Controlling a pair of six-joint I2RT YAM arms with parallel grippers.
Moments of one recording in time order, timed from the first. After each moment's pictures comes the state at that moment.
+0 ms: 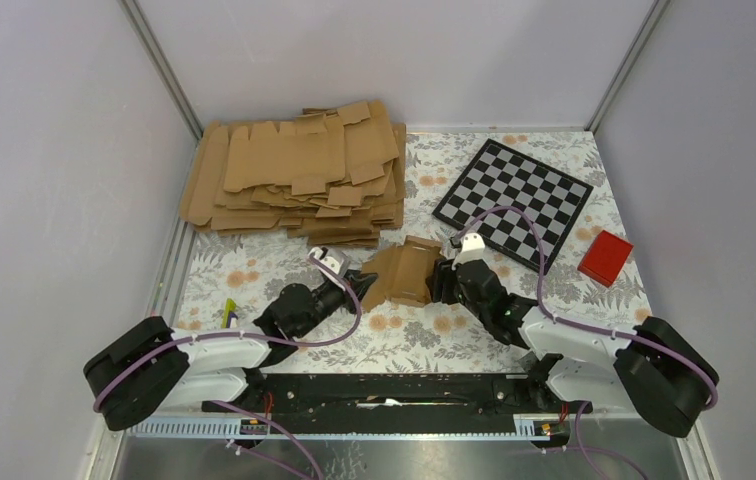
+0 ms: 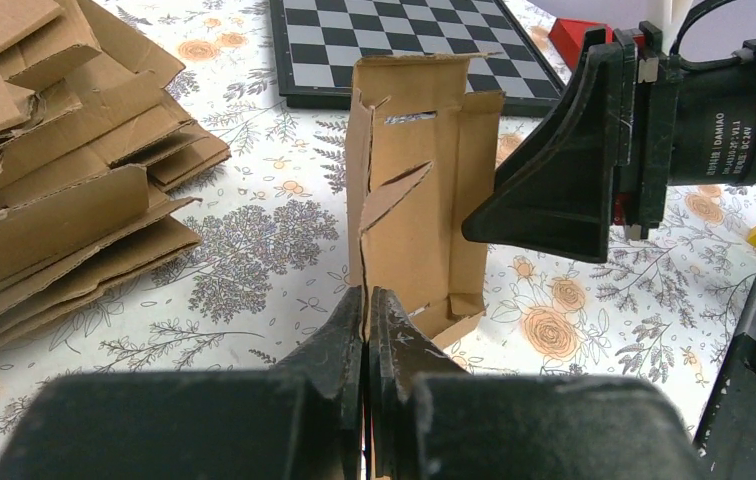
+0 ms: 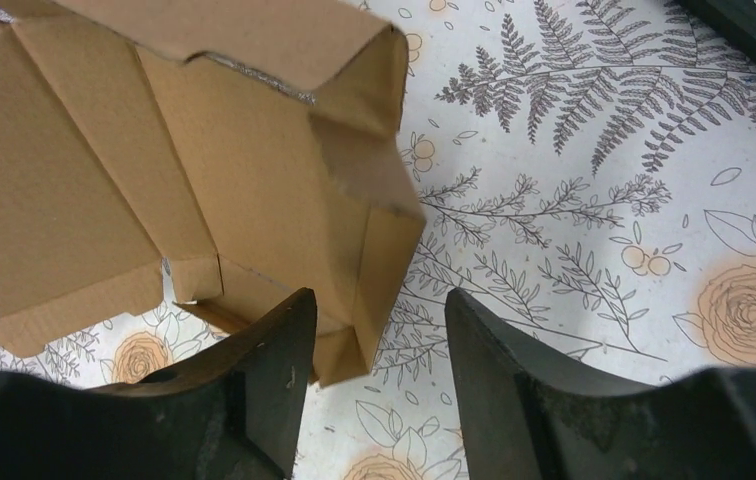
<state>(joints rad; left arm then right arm) -0.89 1.13 0.17 0.94 -0.06 -0.21 0.80 1.14 0.36 0.24 0.27 0.45</state>
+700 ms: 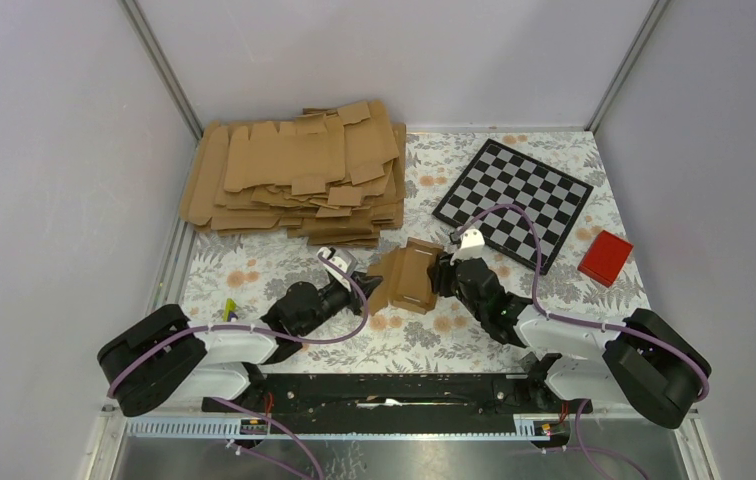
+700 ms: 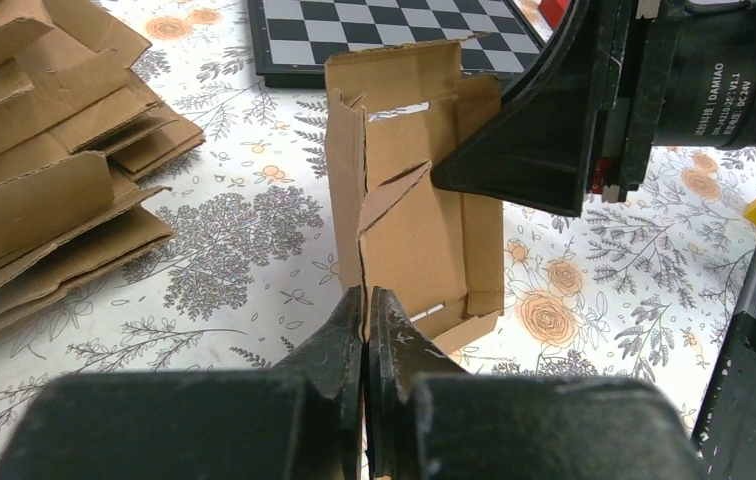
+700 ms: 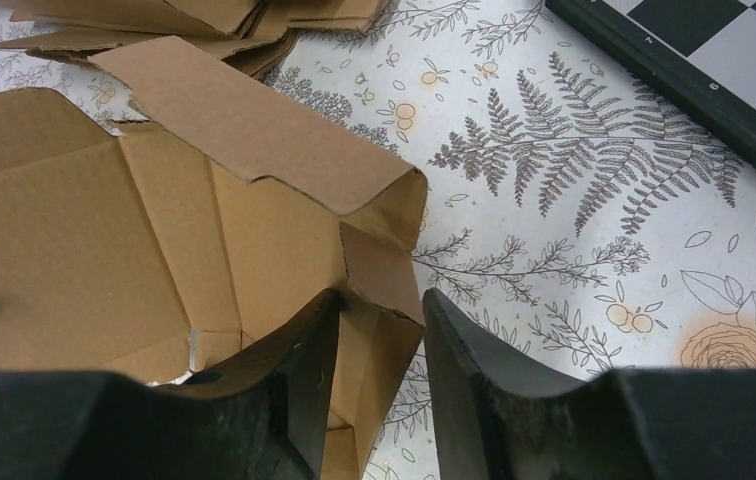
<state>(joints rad) -0.89 1.22 0.18 0.97 -0.02 -0.21 0.80 1.21 0.35 0.42 0.32 0.41</state>
